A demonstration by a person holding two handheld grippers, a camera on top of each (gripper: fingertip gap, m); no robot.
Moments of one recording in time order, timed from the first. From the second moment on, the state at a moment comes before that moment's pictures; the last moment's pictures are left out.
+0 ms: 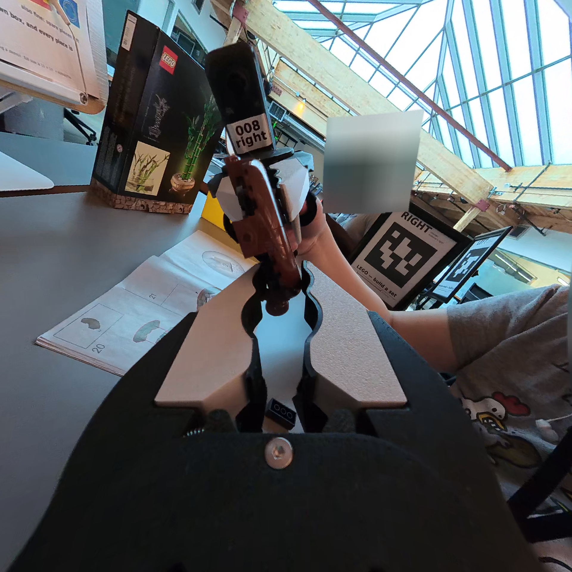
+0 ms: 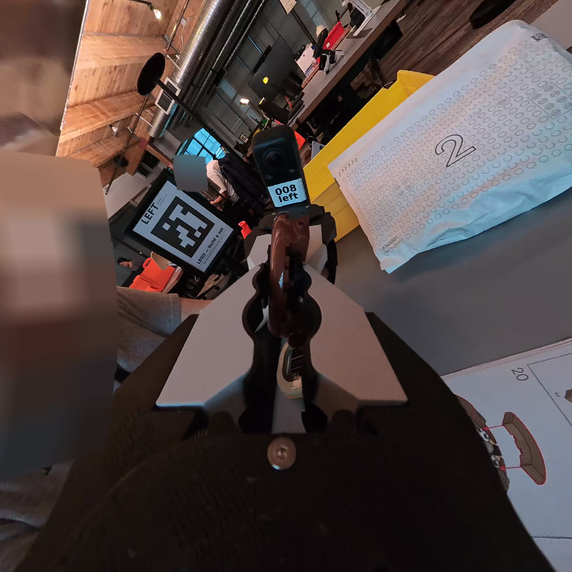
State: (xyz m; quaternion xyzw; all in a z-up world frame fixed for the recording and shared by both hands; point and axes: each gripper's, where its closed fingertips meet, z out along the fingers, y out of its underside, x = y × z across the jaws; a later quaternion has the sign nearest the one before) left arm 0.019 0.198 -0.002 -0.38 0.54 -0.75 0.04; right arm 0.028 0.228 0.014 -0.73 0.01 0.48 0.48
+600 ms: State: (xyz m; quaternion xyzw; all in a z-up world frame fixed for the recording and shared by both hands) left arm 0.020 0.195 -0.012 -0.40 0.57 -0.72 0.05; right arm 0.019 0.235 0.004 -0.74 0.01 0.48 0.47
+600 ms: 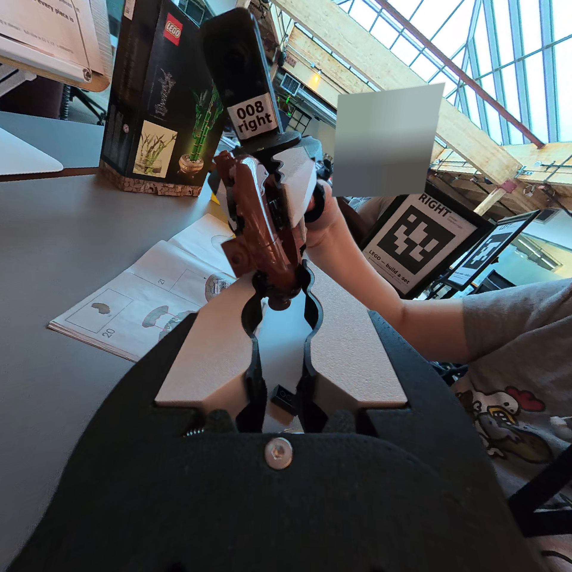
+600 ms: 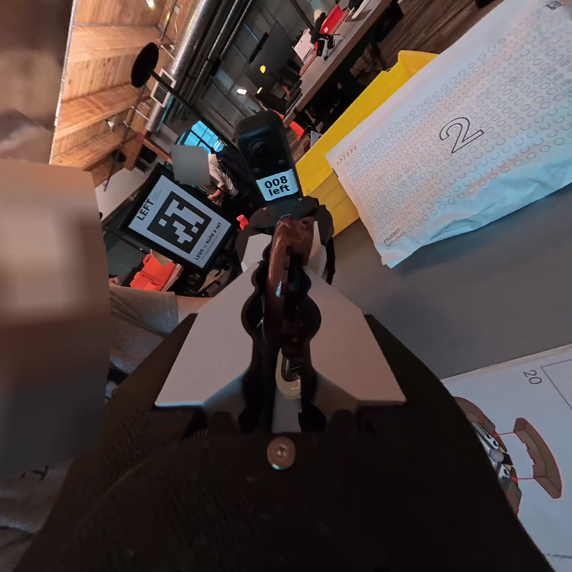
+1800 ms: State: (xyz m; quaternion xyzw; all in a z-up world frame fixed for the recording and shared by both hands) left arm 0.029 0.207 -0.037 -0.52 0.53 -0.67 -0.01; right arm 0.038 0.233 -0.028 -0.76 0.07 0.50 0.42
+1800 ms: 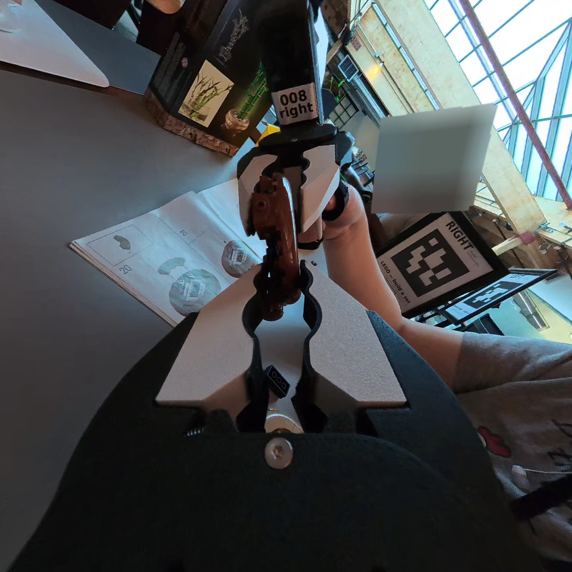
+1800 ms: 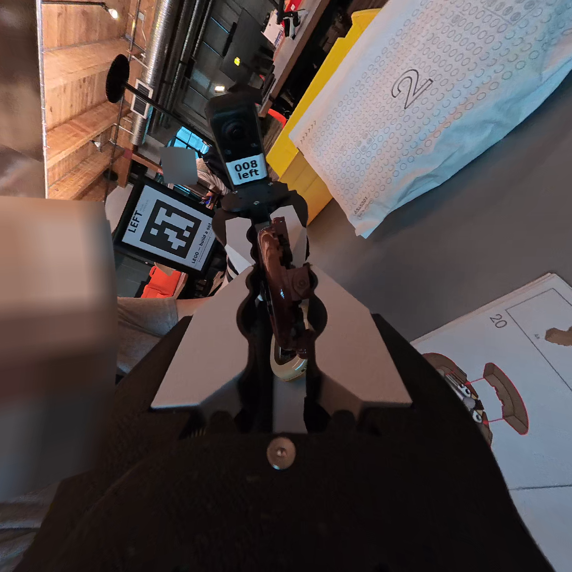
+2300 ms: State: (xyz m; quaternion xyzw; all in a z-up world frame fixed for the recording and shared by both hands) left arm 0.030 0.213 -0.021 -0.50 0.49 -0.71 -0.01; right arm 0.038 0.225 -0.015 -0.73 0.03 0.51 0.45
